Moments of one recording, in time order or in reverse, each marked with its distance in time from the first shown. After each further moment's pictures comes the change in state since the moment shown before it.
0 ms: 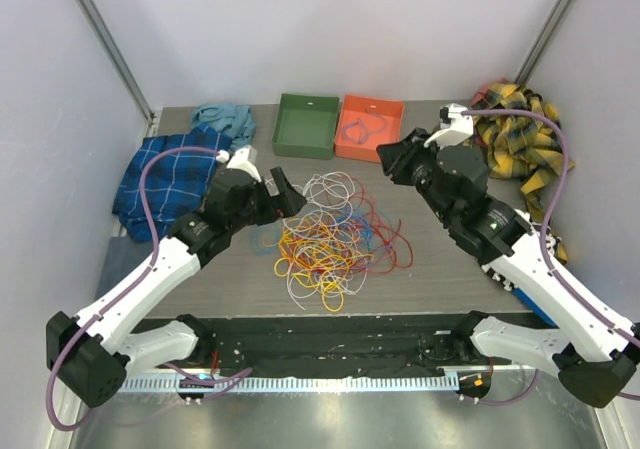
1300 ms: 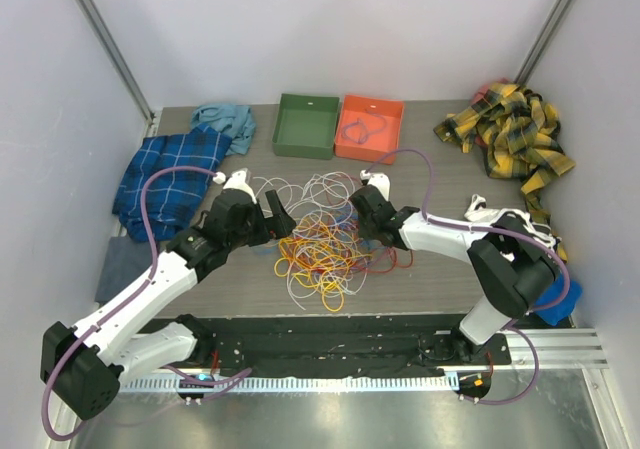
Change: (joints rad) left arm -0.014 -0.074 -0.135 -0.064 -0.051 0.003; right arm 0.001 0.568 -0.330 0.111 0.002 -0.067
